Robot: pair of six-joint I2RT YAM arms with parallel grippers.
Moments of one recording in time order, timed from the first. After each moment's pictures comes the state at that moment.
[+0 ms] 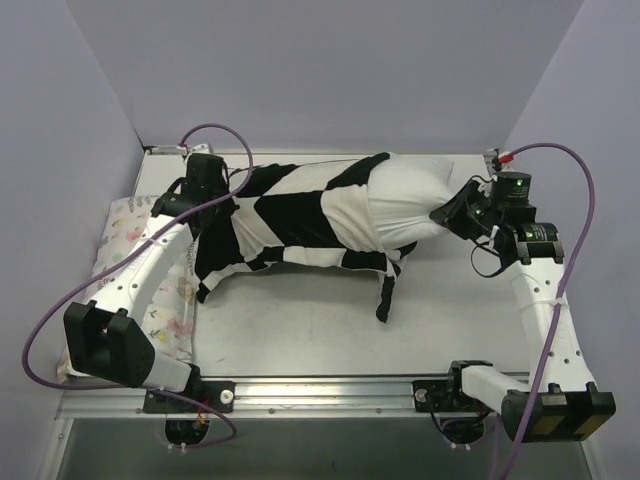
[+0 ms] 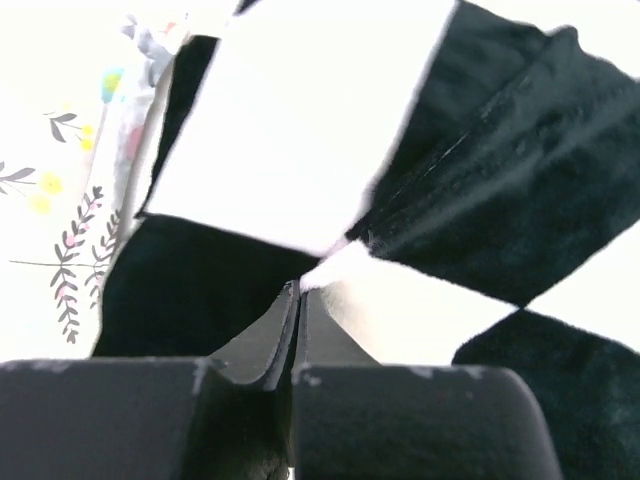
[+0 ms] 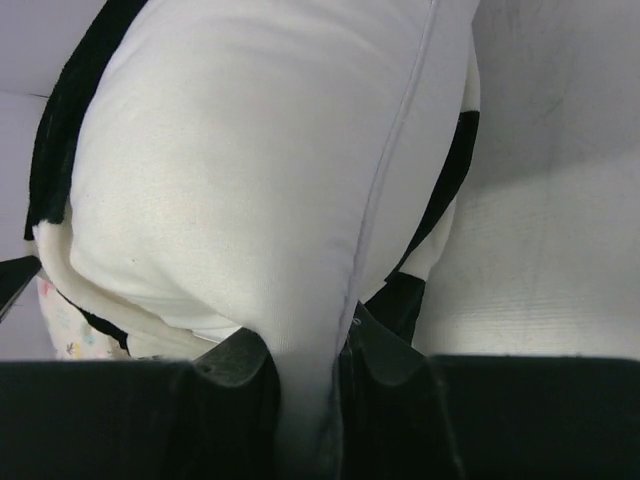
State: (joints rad) left arm -0.30 1.44 1.32 -0.61 -0.29 -0.55; right arm 0.03 1.11 1.22 -0.77 -0.20 0.58
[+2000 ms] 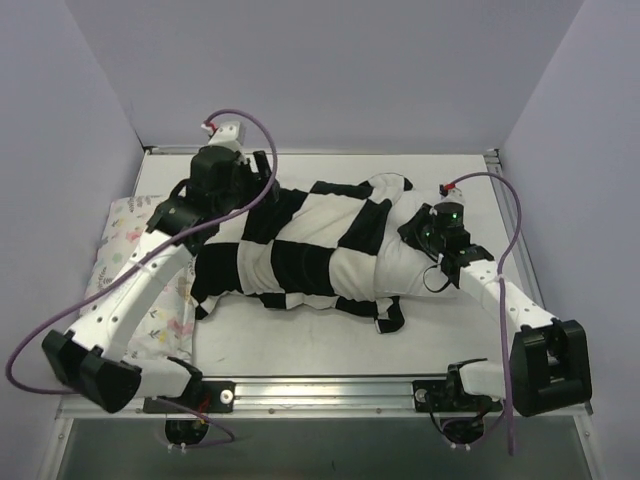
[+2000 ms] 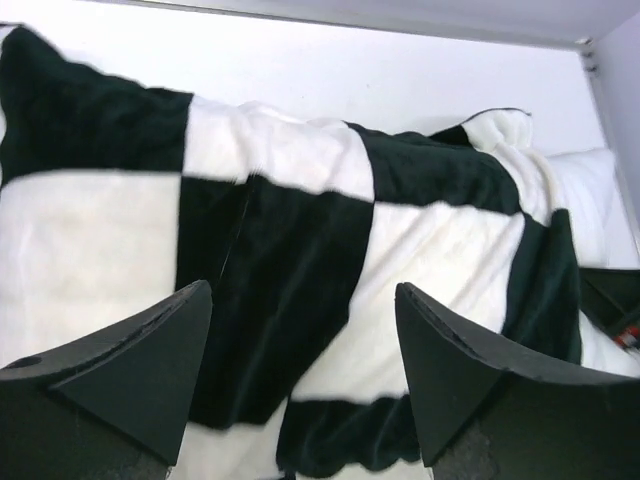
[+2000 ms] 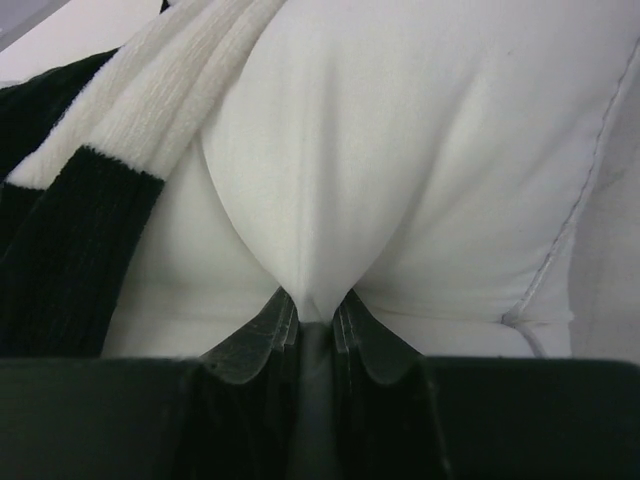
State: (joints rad) left arm -0.50 1.28 1.39 -0.54 -0.18 -0.47; right arm 0.21 1.28 0.74 -0.04 -0.04 0.57
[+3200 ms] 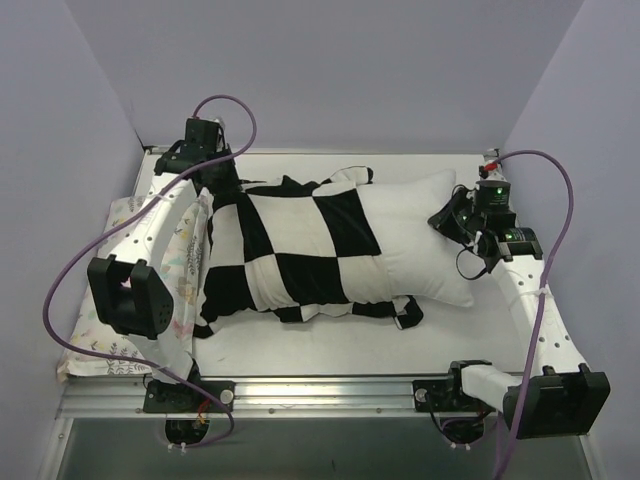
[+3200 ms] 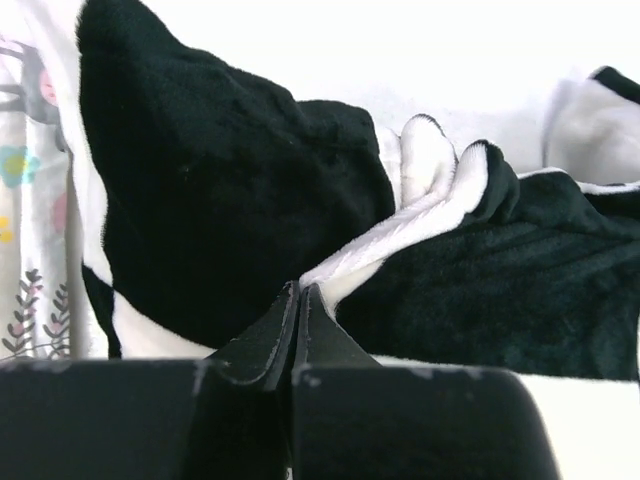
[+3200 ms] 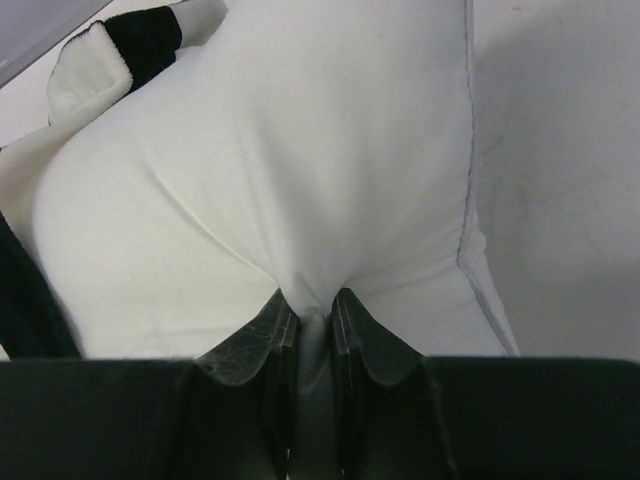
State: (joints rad) left arm -0.20 1.74 1.71 -0.77 -0.02 -0.44; right arm 0.07 1.13 1.06 -0.58 -0.06 0.51
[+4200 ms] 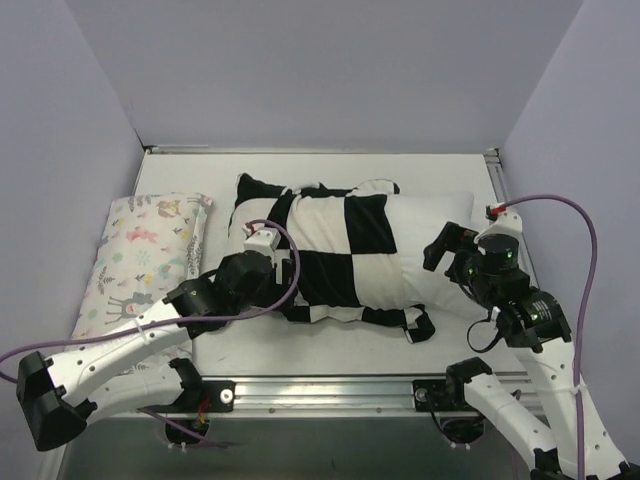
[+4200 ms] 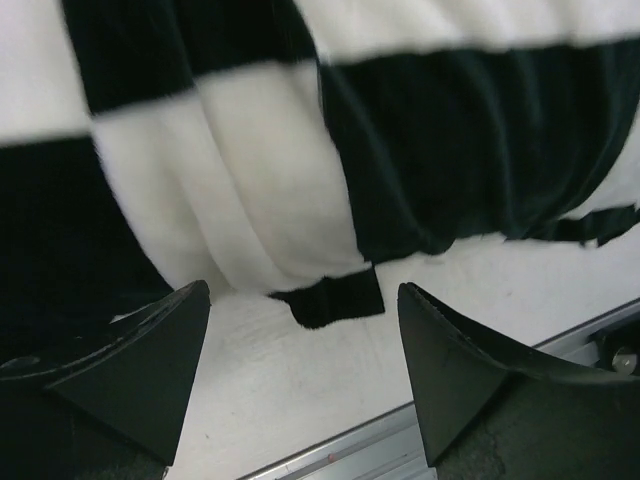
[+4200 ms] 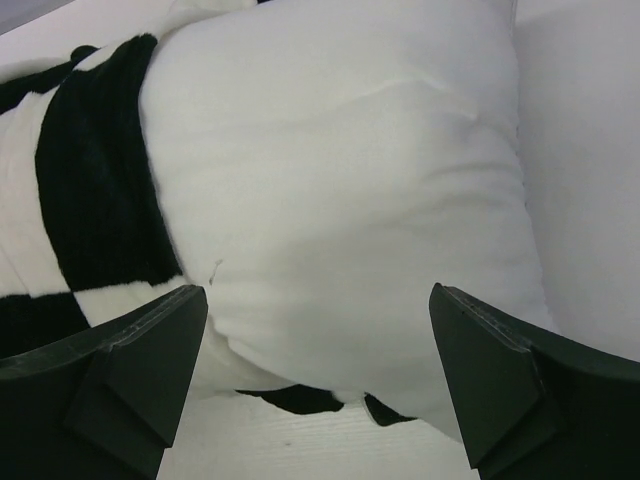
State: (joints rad) left arm -0.87 1.00 0.91 -0.58 -0.32 -0.59; right arm 0.29 0.77 0.99 -0.78 0.21 0.47
